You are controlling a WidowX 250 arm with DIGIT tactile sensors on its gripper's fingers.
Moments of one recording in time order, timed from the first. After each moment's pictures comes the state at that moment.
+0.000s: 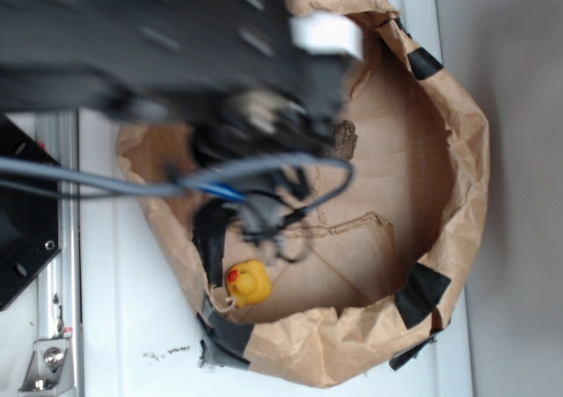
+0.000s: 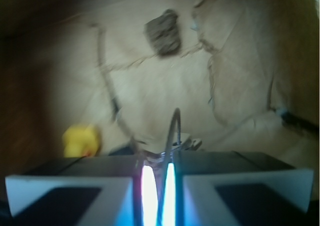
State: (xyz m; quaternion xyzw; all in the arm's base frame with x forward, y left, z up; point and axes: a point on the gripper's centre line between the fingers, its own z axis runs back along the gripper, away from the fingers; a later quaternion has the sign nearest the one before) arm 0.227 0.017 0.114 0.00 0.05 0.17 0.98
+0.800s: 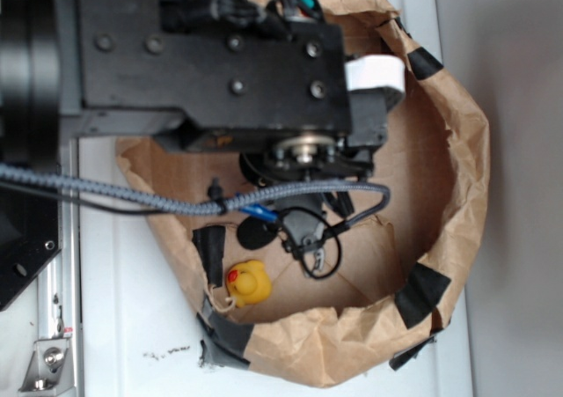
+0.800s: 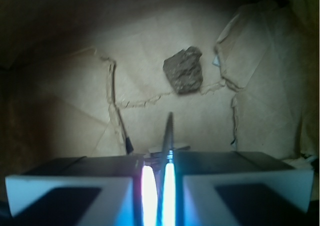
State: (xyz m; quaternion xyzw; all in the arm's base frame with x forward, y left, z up) arm 0.246 0.012 0.110 -0.02 0.00 0.14 0.99
